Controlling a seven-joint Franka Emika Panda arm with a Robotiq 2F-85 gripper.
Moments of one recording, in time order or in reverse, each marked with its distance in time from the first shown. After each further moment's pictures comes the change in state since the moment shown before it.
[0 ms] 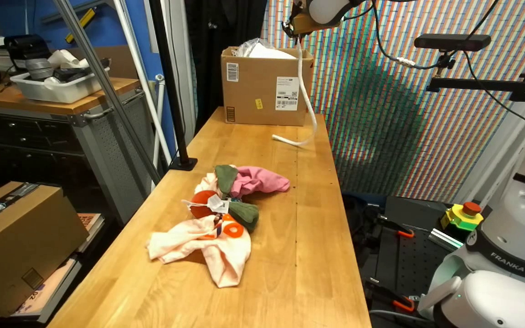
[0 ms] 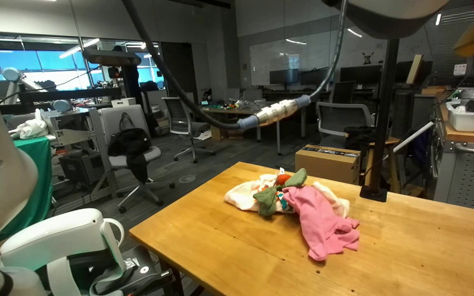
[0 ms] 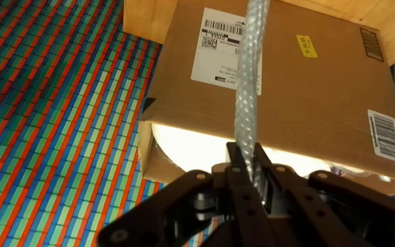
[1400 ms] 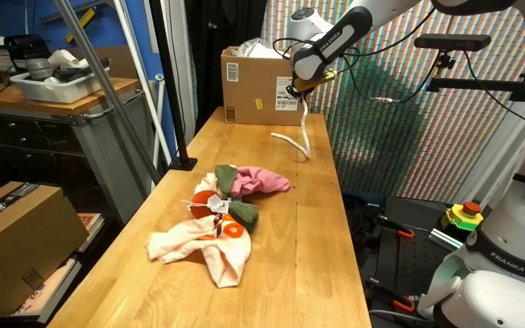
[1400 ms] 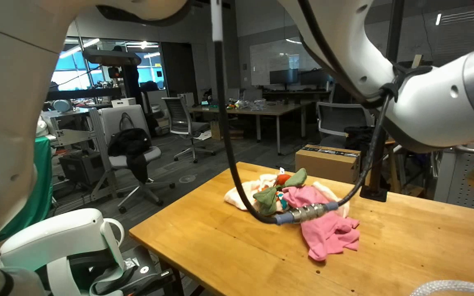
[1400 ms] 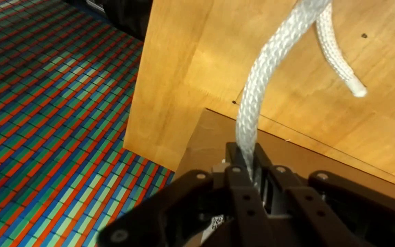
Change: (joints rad) arm 0.013 0.310 -0.102 0.019 0.228 -0.003 -0.215
